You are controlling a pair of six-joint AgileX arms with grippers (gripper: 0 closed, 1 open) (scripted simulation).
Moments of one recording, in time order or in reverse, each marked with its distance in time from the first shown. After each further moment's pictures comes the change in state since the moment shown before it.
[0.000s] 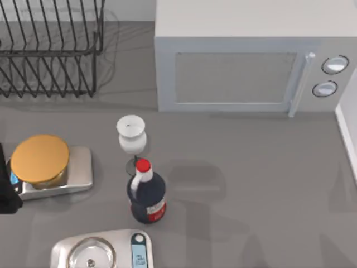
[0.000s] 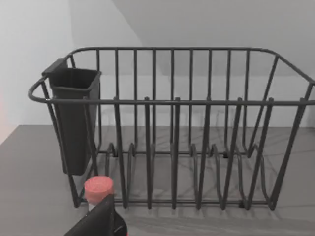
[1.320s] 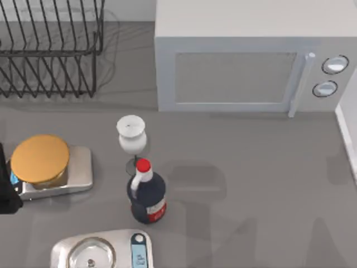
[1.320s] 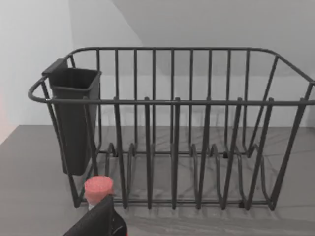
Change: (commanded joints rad) left arm 0.000 0.000 0.000 0.000 0.000 0.000; right arm -0.068 0.590 0.478 -0.298 0.000 -0.068
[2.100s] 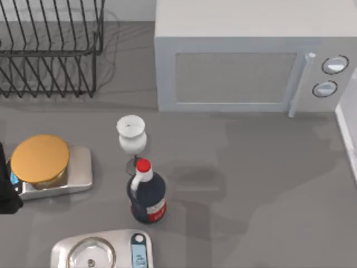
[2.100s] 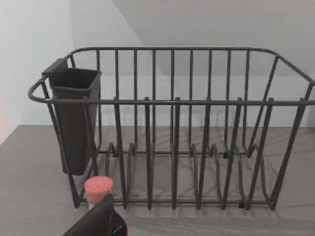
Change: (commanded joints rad) left arm 0.000 0.000 0.000 0.000 0.000 0.000; right arm -0.151 1.243 1.014 -0.631 0.002 -0.138
